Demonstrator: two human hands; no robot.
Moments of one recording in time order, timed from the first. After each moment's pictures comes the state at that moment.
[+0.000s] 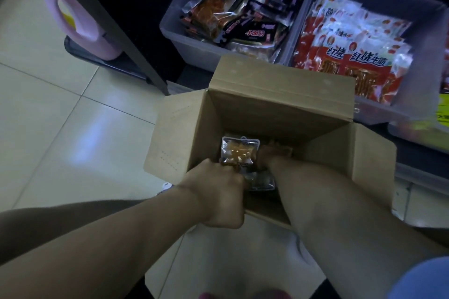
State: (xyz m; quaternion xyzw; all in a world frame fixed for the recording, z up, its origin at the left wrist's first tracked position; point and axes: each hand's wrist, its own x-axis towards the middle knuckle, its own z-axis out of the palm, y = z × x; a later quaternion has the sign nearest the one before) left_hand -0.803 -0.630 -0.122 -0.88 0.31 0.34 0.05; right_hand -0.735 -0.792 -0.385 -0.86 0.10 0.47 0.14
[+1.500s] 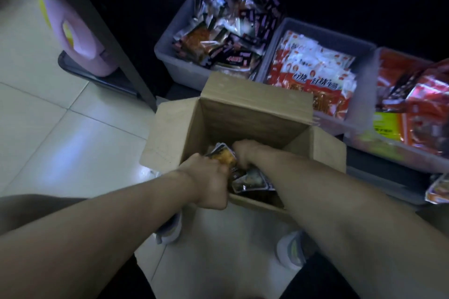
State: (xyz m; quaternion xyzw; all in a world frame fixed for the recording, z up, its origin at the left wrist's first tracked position) left_hand -0.799 -0.644 -0.098 -0.89 0.27 0.37 0.04; right_hand -0.717 -0.780 -0.247 -0.89 -0.09 0.44 0.05
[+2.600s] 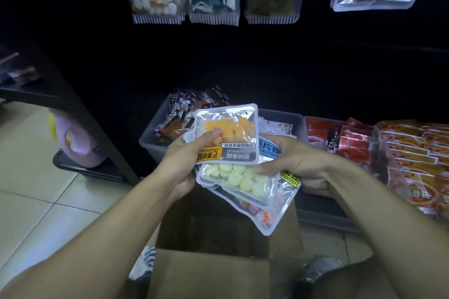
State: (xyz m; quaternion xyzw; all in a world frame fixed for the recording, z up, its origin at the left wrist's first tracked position) left_hand -0.752 -0.684 0.042 -0.57 -0.12 0.20 -0.79; right_hand -0.786 -0.910 0.050 -0.69 0.04 0.26 0.68
